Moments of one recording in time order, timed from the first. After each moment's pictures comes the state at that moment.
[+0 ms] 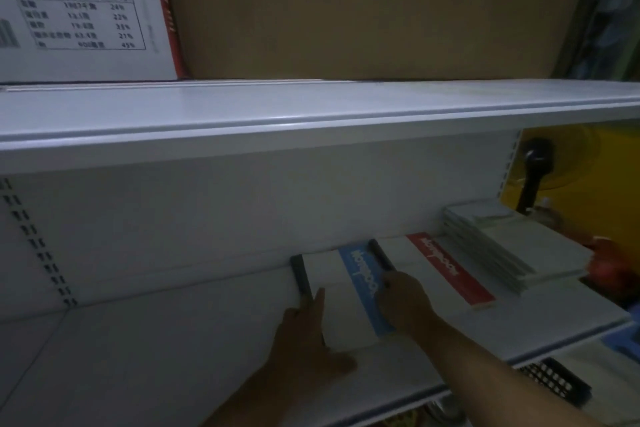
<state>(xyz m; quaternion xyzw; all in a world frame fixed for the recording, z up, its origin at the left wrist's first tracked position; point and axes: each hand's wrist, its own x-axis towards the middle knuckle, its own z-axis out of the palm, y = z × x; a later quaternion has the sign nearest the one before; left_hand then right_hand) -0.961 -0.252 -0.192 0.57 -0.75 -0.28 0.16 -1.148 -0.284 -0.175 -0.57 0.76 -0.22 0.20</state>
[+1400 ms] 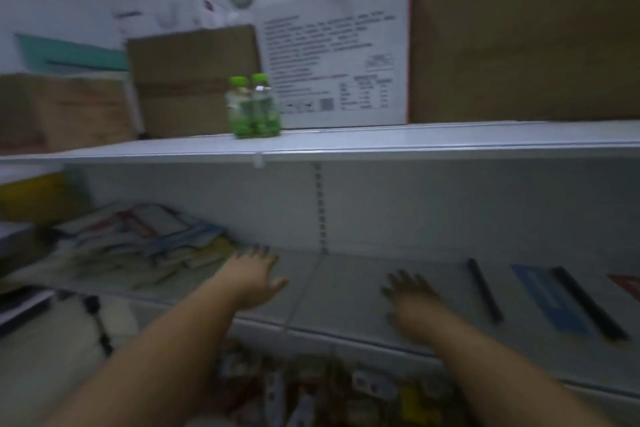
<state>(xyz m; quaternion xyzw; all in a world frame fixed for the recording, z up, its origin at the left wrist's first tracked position) -0.659 -0.043 -0.054 0.79 -0.62 0.04 -0.03 -0.920 -0.151 -0.120 -0.90 0.43 0.02 -0.04</state>
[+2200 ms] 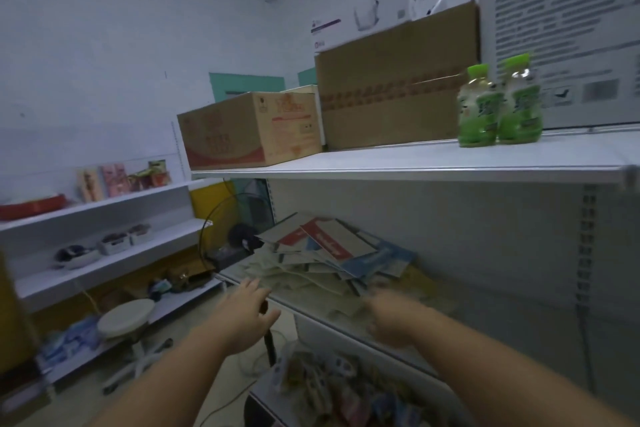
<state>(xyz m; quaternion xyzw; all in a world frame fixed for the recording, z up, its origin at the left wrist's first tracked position) -0.316 0.130 -0.048 0.91 -0.41 0.01 0.04 -0.459 -0.082 -0.090 -0.97 0.22 0.06 0.04</state>
